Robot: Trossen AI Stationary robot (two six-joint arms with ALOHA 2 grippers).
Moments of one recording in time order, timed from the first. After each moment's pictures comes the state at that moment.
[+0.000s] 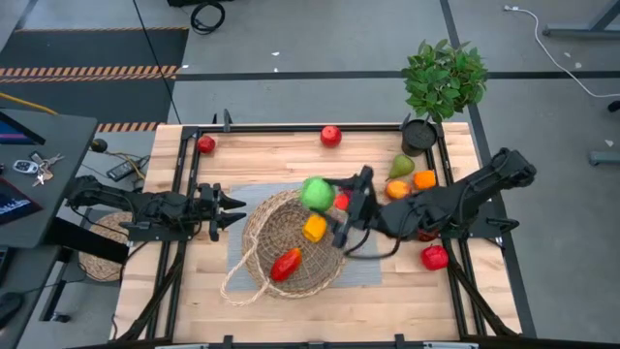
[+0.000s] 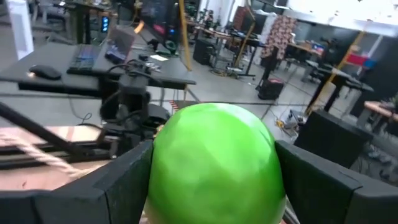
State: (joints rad) left arm -0.23 0.18 0.01 0.08 -0.35 -0.43; right arm 0.45 1.50 1.42 -0.07 0.89 -0.10
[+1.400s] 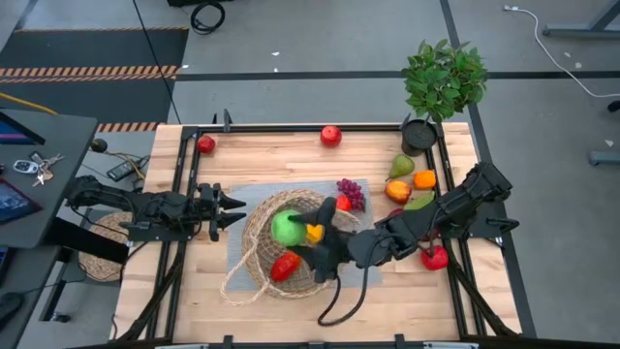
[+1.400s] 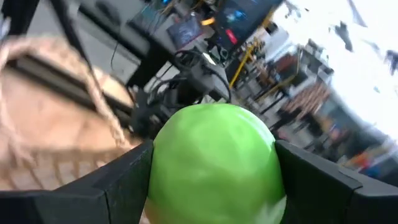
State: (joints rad) left arm -0.23 0.18 0.01 0.08 -0.35 -0.43; right arm 0.49 1.75 1.60 -0.07 0.74 -0.59
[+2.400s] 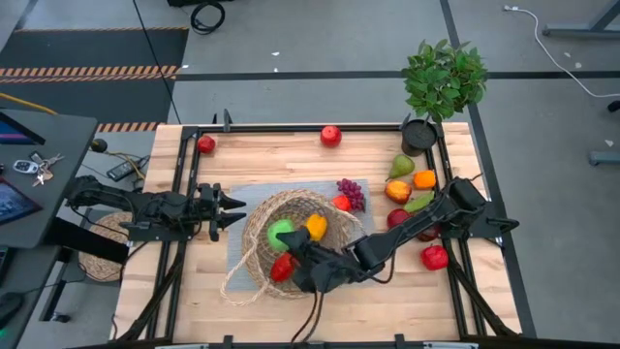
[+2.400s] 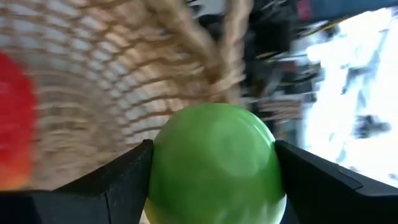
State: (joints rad) left arm -0.23 0.18 0.01 0.08 -0.35 -0.43; right arm 0.46 1.98 1.60 -0.15 0.85 -0.96
